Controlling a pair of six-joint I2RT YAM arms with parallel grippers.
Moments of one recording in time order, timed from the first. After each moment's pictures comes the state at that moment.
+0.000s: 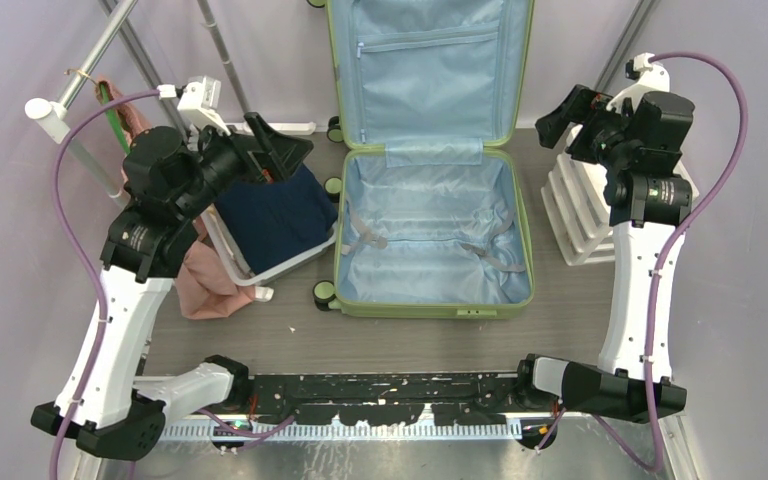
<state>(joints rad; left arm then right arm) -0.36 1.07 1.55 -0.51 0.20 -0.45 -0.21 1.24 1.66 -0.70 -0.30 0.25</state>
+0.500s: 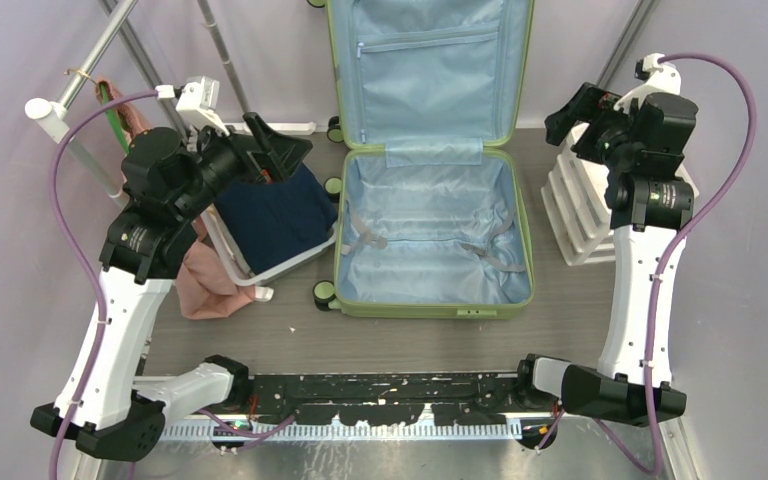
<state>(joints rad) -0.36 1.07 1.55 -0.51 0.19 -0.44 -0.21 1.22 1.66 -0.68 -0.21 0.26</state>
